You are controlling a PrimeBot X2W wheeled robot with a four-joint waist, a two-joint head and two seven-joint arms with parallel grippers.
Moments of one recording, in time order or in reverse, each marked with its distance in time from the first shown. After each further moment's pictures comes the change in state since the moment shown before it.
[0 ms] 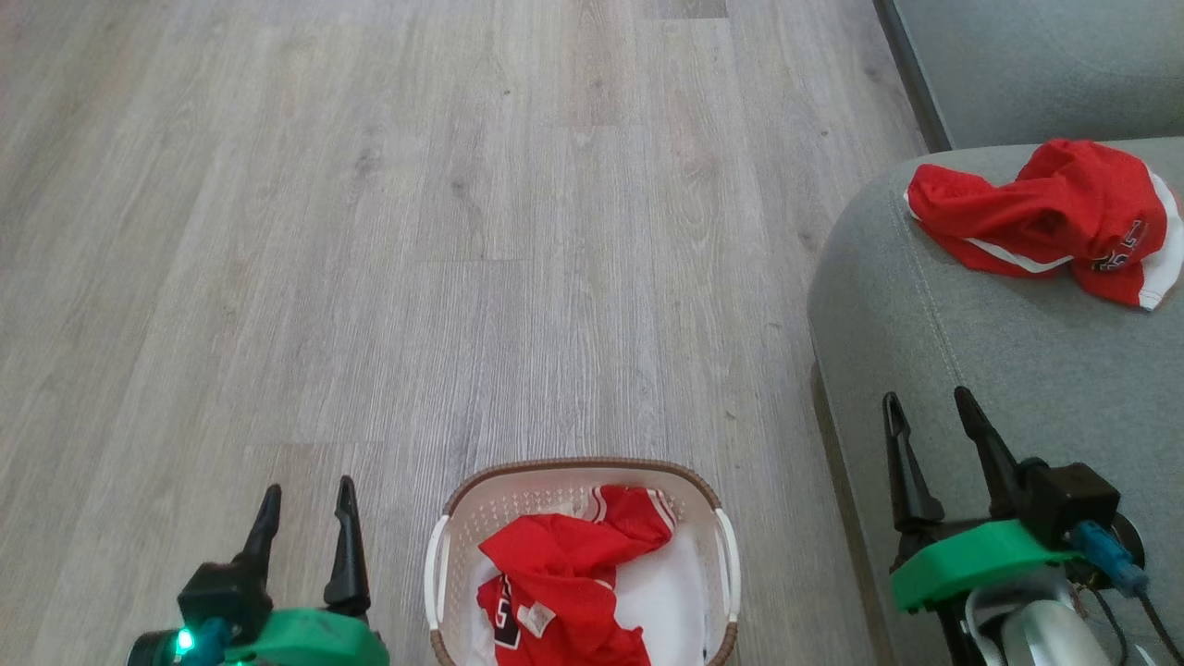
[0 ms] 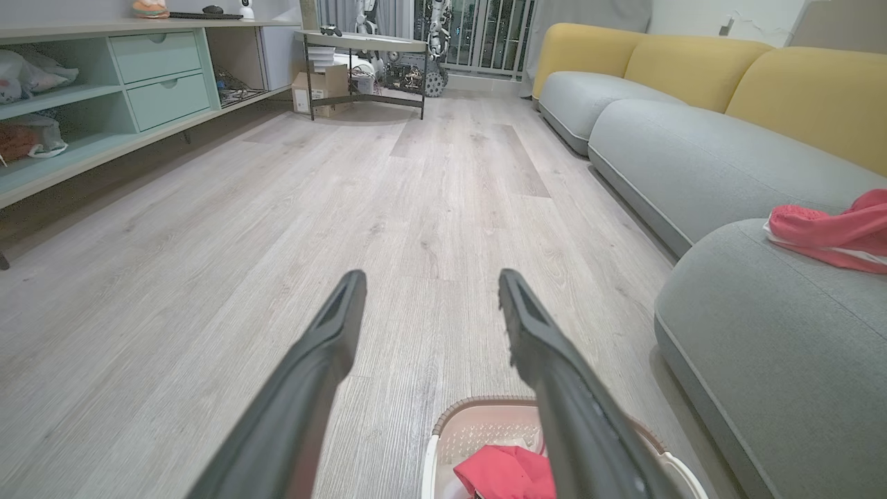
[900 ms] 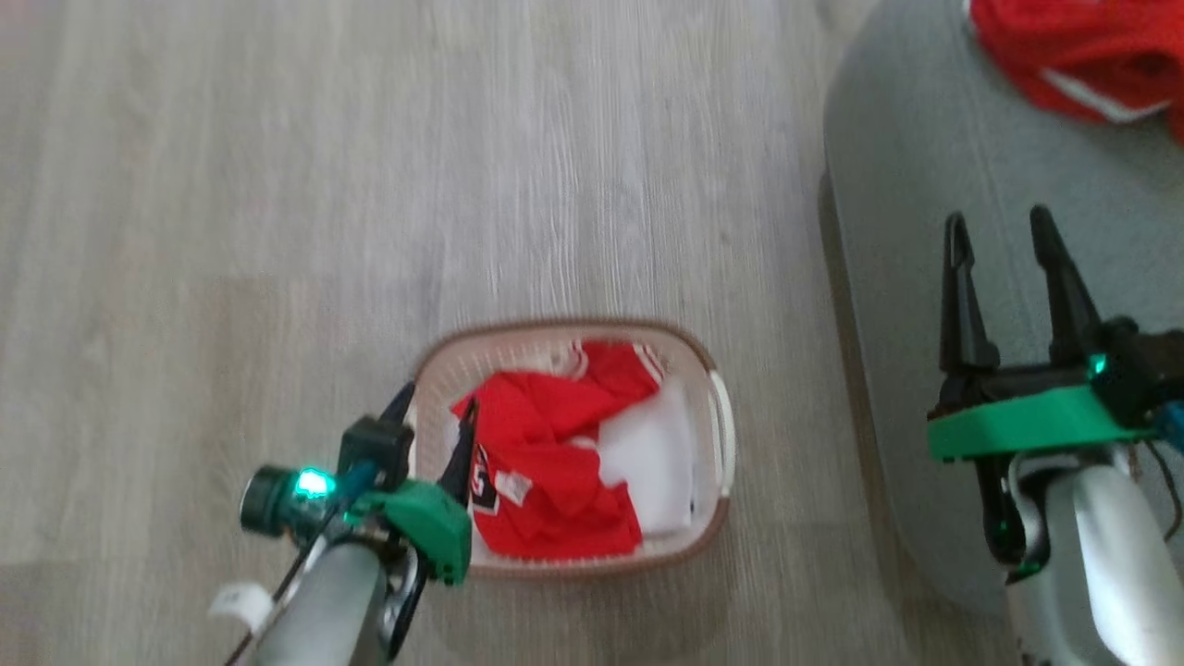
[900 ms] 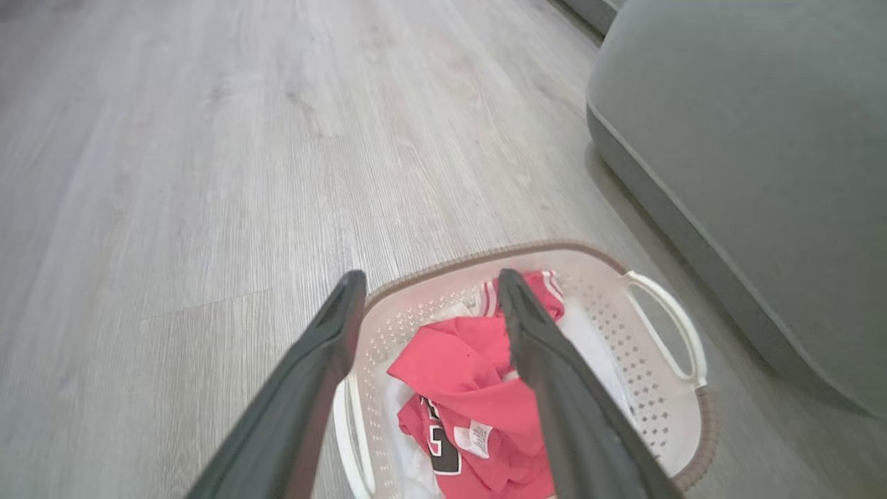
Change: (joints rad) left arm -0.414 -0.037 -0.200 0.471 0.126 -0.114 0.002; right arm -0.201 0.002 -0.063 -0.124 -0.030 0.000 0.000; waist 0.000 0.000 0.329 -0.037
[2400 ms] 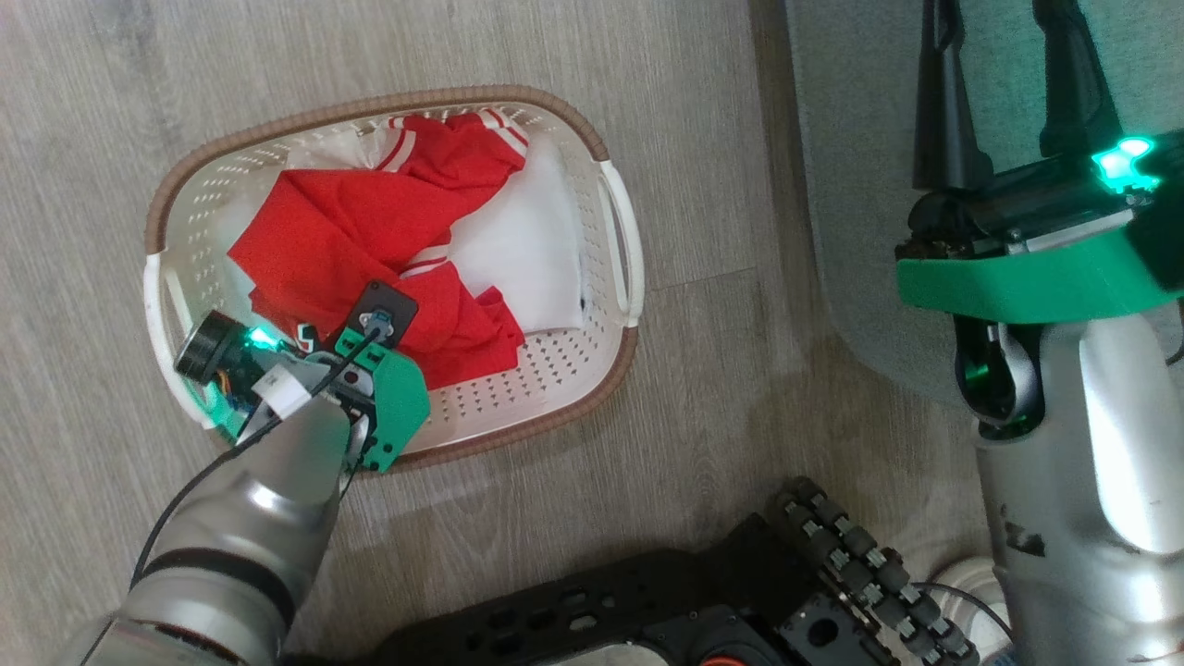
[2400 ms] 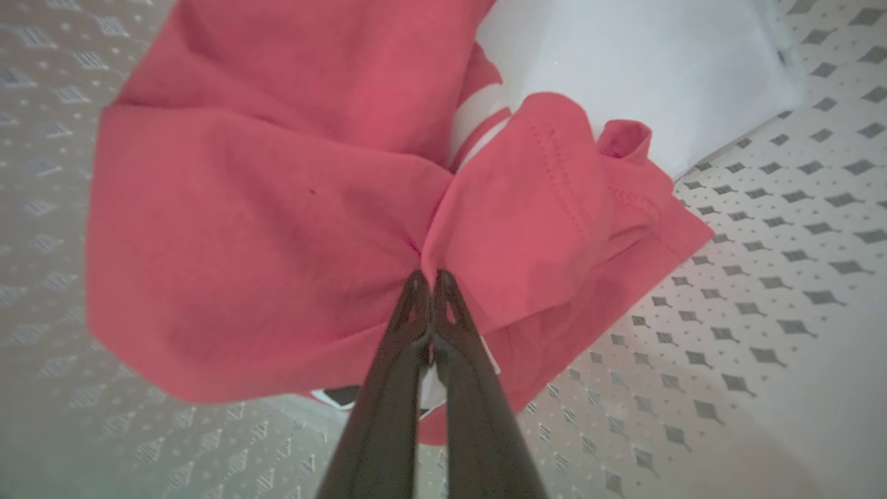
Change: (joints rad) left arm -0.515 0.023 -0.234 0.626 0.147 0.056 0.137; right arm -0.291 -0.001 0.138 -0.115 0.079 0.000 -0.003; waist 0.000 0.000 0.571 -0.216
